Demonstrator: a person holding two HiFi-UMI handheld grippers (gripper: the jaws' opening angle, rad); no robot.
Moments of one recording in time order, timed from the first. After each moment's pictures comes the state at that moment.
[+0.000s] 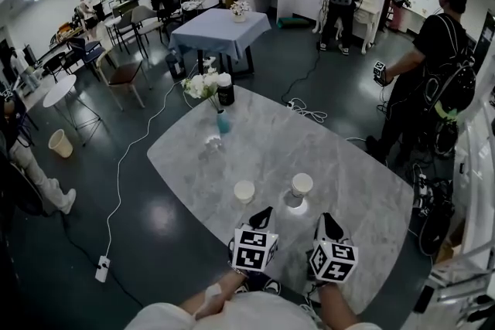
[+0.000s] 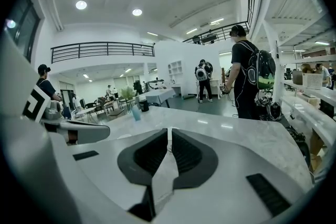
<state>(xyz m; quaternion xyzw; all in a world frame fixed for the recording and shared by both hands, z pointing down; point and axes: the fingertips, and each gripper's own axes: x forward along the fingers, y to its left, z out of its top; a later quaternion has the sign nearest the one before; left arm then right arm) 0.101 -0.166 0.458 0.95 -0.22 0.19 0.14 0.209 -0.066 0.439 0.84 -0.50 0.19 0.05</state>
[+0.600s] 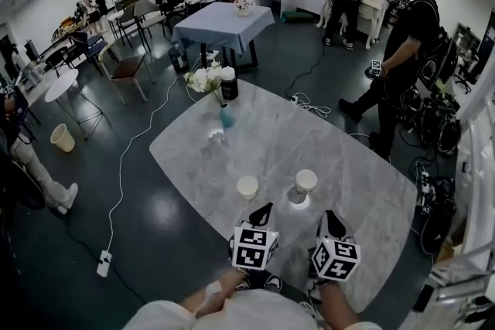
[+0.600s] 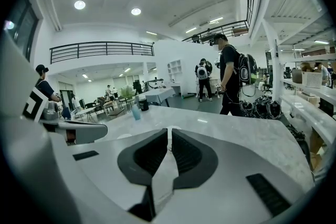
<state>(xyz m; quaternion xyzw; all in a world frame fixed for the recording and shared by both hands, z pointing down) 0.094 -0.174 0.458 0.95 -0.23 0.18 0.13 0.208 -0.069 0.443 0.84 -0.50 0.20 0.05</state>
